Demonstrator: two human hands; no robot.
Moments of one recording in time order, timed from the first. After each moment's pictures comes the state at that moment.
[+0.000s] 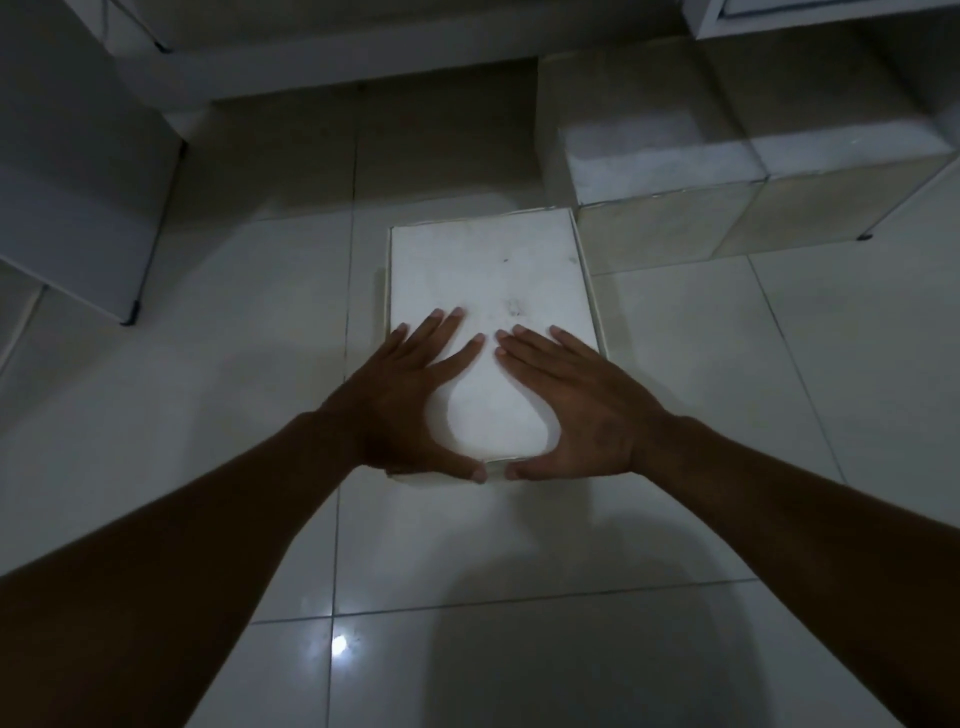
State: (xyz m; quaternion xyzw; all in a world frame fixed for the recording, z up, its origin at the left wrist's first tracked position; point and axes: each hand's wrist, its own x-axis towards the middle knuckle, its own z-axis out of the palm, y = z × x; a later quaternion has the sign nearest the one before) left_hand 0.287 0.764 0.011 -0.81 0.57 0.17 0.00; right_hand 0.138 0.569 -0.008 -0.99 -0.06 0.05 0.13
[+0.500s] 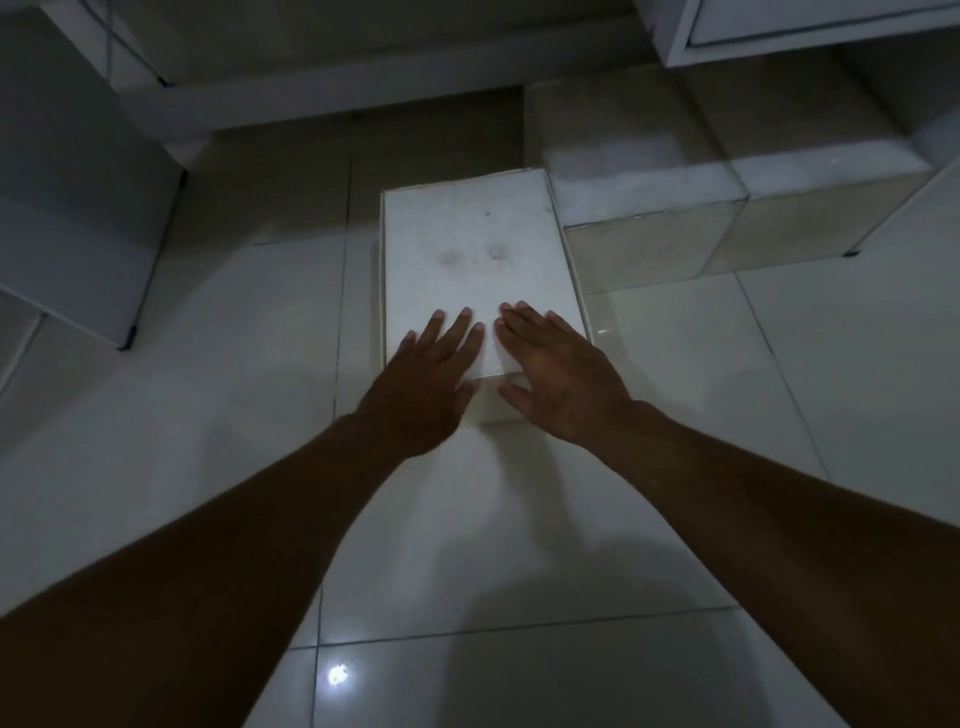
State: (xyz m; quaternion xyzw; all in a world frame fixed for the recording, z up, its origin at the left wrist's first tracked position) left_hand 0.276 0.716 0.012 -0.85 0.51 0.13 -0.02; right_hand 0.173 0.555 -0.011 -0.99 0.04 -0.04 0.12
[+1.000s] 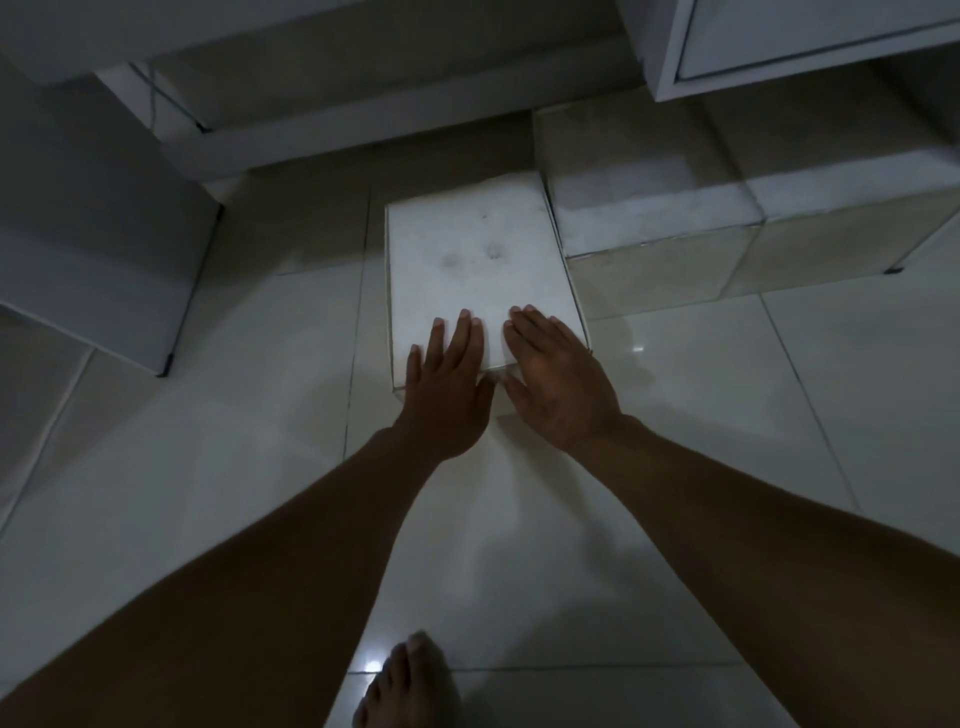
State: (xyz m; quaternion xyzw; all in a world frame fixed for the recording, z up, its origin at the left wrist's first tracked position) left_hand 0.281 0.670 -0.008 -0.91 0.39 0.12 -0.06; right_hand 0.196 0.535 -0.017 -0.97 0.07 -0.11 0.18
